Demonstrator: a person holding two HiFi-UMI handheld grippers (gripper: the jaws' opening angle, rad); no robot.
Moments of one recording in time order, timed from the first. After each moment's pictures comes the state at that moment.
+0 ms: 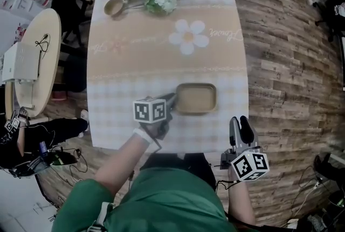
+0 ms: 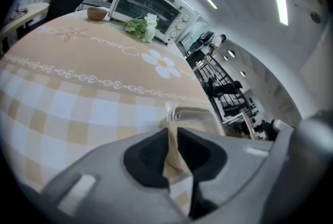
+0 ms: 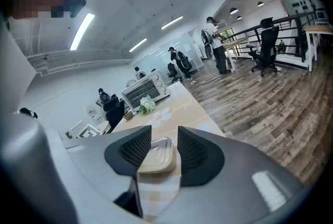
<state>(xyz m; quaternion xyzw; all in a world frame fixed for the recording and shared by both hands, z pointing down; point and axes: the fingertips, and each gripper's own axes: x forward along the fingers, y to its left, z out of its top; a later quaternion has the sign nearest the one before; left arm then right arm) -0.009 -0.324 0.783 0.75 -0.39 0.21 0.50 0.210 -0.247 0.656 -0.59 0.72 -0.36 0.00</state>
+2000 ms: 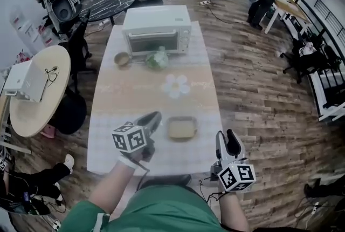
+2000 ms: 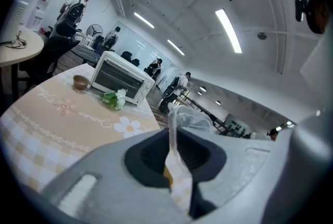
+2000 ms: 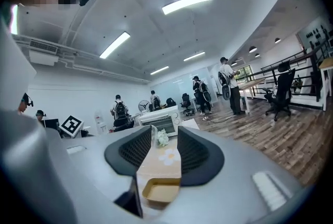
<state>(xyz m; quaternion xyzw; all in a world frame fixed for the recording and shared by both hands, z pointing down) -0.038 -0.270 0.515 0.86 -0.39 0.00 0.34 0.185 -0.174 0.459 -0.60 0.78 -0.16 0.05</state>
